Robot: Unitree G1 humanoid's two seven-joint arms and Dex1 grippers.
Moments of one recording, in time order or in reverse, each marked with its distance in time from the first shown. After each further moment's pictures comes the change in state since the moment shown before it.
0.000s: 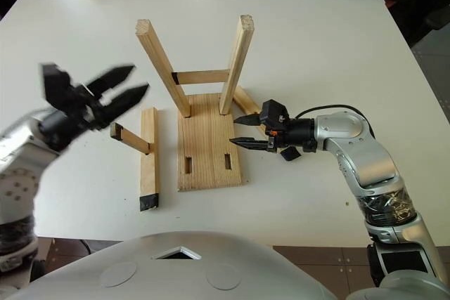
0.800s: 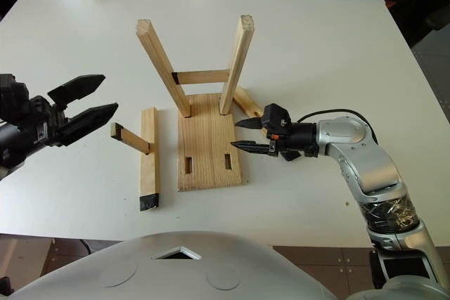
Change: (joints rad) left arm 0.042 0.163 0.305 -0.052 -0.197 0.136 -0.096; right arm 0.041 -0.003 -0.025 -0.034 0.006 0.020 -0.011
